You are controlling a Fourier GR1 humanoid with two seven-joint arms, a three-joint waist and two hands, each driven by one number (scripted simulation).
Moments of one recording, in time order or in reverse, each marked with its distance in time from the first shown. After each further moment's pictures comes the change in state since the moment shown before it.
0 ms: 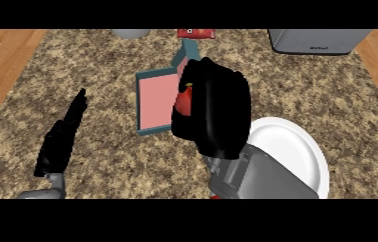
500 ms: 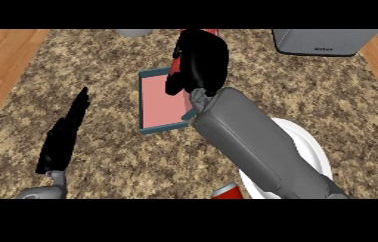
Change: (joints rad) left arm -0.017 -0.001 0.000 0.015 0.001 -0.012 -0.007; right arm -0.250 0.002 -0.100 0.483 -0.226 -0.162 -0.068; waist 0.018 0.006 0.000
